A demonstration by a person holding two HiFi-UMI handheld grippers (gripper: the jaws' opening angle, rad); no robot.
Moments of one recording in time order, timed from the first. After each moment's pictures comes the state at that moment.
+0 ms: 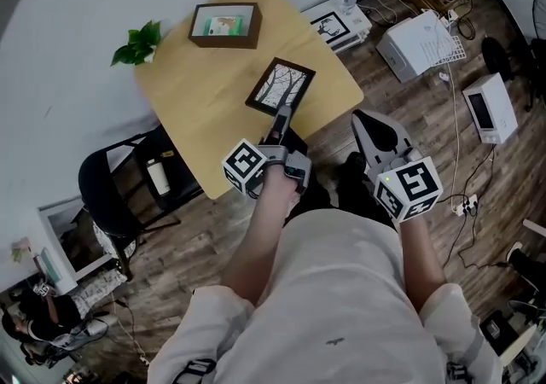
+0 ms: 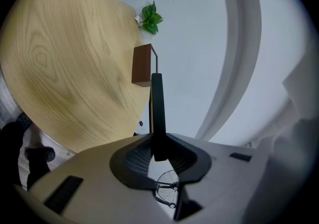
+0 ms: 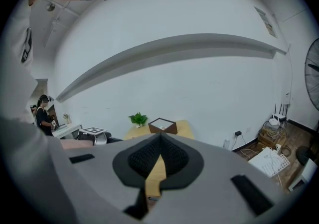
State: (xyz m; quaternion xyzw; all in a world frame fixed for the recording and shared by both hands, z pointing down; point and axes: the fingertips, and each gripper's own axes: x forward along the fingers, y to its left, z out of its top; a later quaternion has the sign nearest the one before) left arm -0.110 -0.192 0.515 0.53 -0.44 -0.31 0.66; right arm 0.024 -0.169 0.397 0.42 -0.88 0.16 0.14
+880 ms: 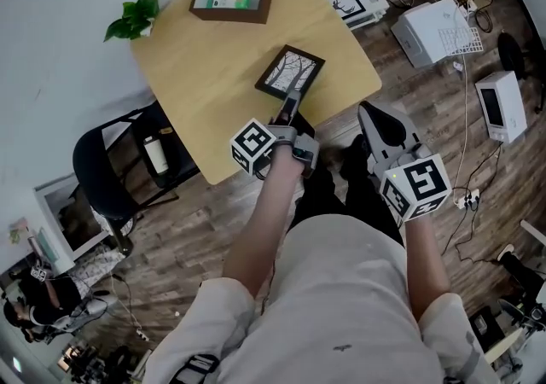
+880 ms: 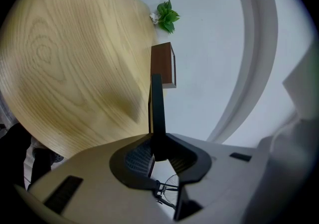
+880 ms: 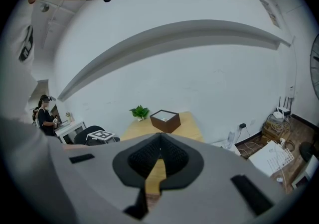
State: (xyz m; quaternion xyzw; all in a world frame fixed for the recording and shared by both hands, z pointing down) left arm -0.119 -0.207 0.590 0.49 -0.46 -0.28 0.68; right arm 0.005 -0.185 0.442 0.40 -0.88 0.19 0.16
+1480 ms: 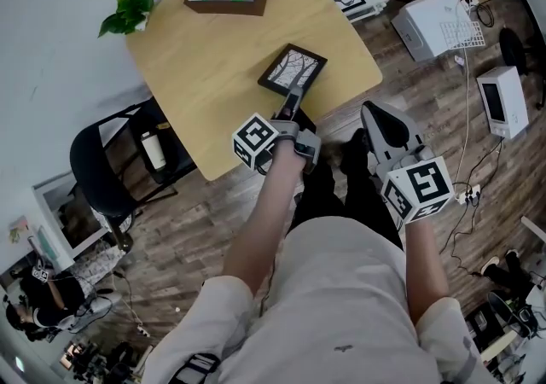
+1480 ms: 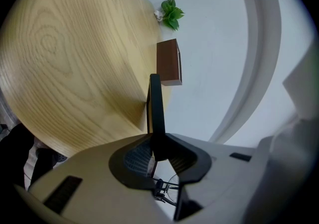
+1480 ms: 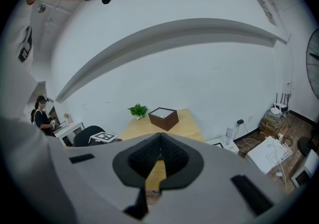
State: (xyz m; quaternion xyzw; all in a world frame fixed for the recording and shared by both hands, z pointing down) left arm -0.111 -0.201 0.613 0.49 -0.47 -0.27 0.69; right arm 0.013 -0.175 0.456 0.41 -0.87 0.20 0.16
